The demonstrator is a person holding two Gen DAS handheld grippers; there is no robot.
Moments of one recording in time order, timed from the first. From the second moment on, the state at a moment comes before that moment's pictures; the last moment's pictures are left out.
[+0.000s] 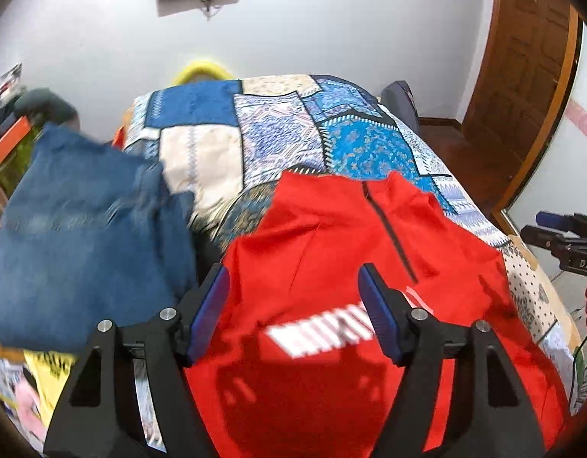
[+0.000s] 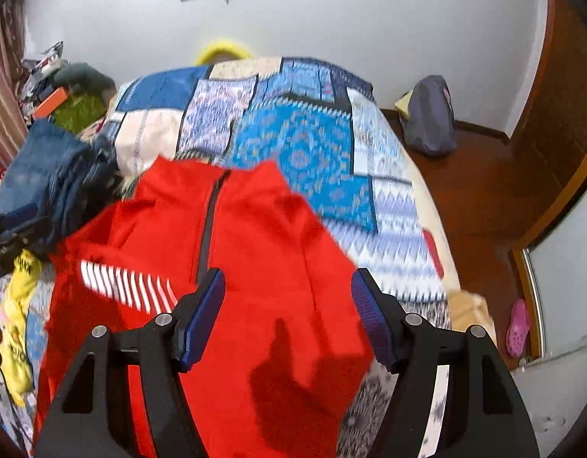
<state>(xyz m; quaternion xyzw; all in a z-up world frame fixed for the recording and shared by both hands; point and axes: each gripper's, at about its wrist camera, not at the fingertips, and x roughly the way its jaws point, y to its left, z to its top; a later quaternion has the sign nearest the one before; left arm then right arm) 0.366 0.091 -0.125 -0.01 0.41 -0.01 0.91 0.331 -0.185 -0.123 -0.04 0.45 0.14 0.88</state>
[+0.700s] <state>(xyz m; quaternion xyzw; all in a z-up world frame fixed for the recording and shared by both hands) 0.538 0.114 -0.236 -0.09 0.51 0.03 0.85 0.480 -0.146 -0.214 0.06 0.53 0.17 0.83</state>
